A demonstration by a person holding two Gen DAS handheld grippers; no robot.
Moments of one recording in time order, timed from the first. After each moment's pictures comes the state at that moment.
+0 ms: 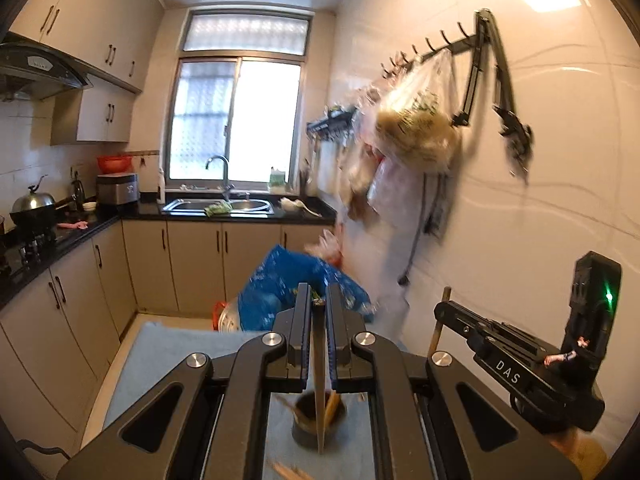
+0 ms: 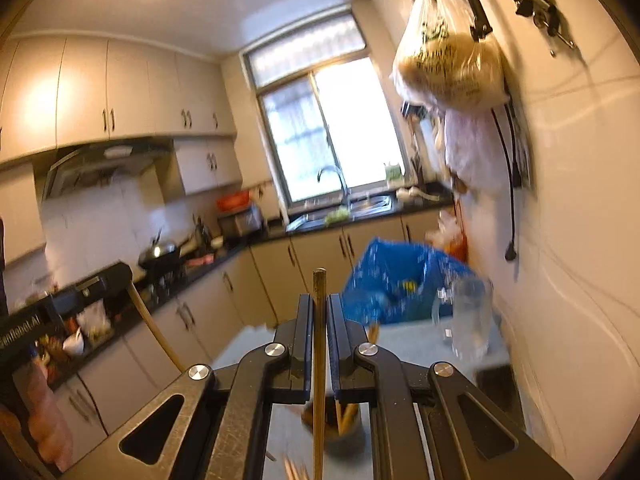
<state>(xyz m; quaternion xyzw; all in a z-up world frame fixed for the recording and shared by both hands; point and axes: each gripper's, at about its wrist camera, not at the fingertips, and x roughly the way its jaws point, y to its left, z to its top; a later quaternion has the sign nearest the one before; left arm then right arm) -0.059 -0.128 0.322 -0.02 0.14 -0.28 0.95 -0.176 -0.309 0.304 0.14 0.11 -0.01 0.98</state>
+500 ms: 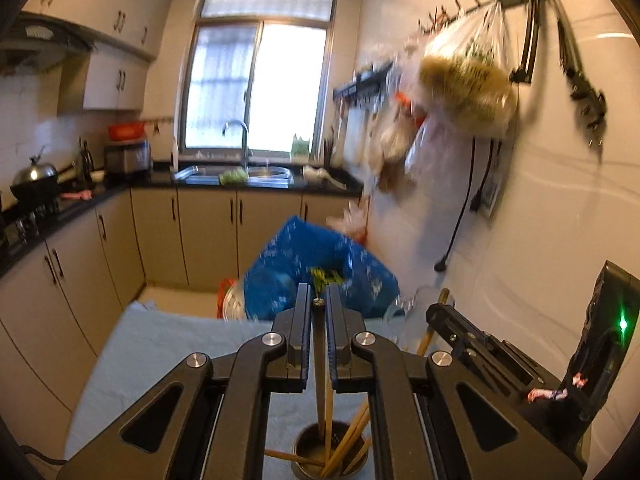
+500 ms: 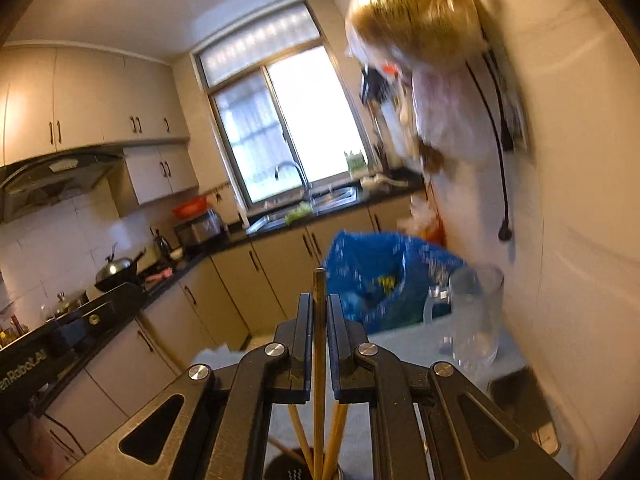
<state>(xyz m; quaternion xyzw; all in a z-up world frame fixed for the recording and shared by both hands) 0.049 -0.196 0.259 -0.01 0.21 -0.24 0.95 -0.068 -0.335 0.245 0.17 0.14 -0.07 0.97</state>
